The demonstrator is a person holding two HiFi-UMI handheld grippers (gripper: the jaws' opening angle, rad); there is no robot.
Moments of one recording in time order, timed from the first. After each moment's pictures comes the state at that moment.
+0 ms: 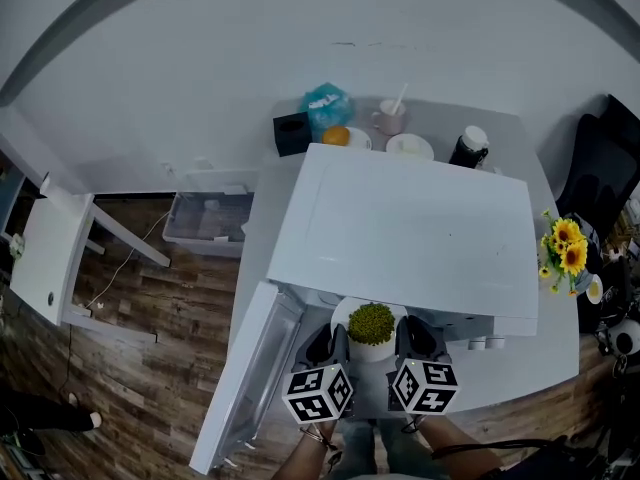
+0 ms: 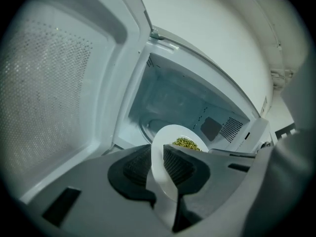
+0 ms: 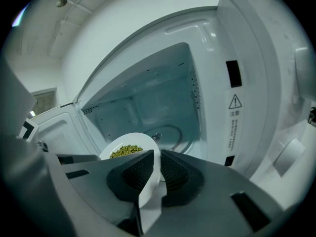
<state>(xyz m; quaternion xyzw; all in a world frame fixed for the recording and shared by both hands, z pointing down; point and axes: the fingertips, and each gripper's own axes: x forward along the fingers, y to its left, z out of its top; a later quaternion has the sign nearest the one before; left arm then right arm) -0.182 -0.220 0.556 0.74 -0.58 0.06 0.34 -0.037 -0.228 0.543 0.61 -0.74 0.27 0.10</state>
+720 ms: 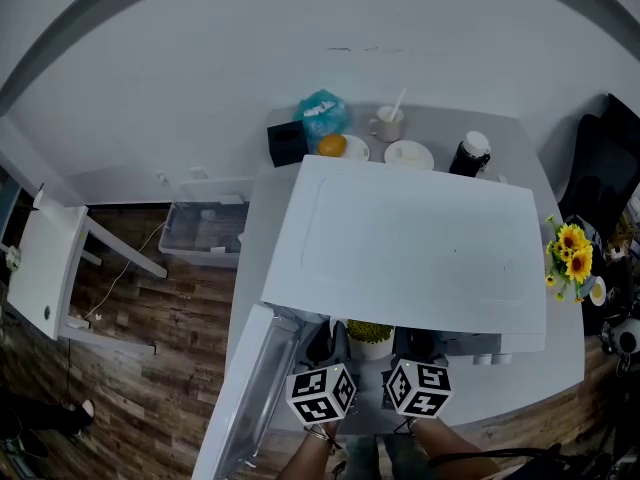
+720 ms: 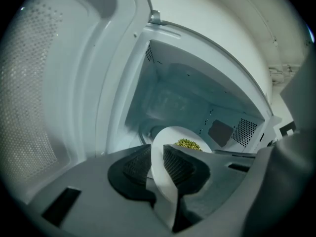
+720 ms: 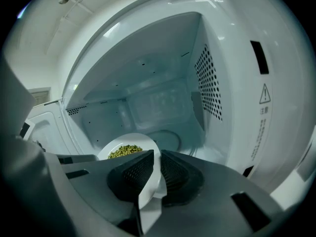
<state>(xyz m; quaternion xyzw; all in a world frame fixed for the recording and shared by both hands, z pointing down) -0.185 -0.263 0.560 0.74 -0.60 0.05 0.30 -0.038 -0.265 0.548 0.64 -0.72 0.25 0.08</state>
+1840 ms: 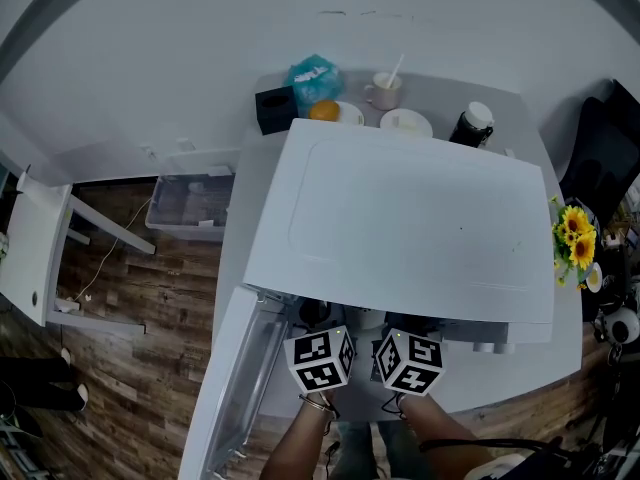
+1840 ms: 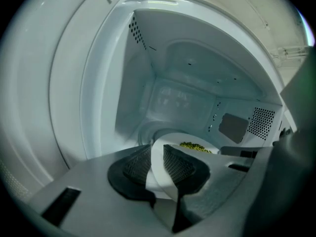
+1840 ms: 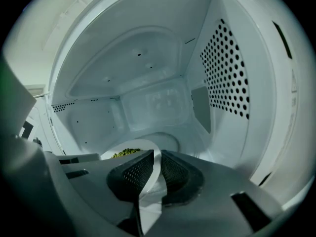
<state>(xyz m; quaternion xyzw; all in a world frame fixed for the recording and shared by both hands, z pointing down) -0.182 -0.305 0.571 0.74 -0.61 0.09 0.25 -0.037 -0.292 0.558 0.67 -0.70 0.23 0.08</state>
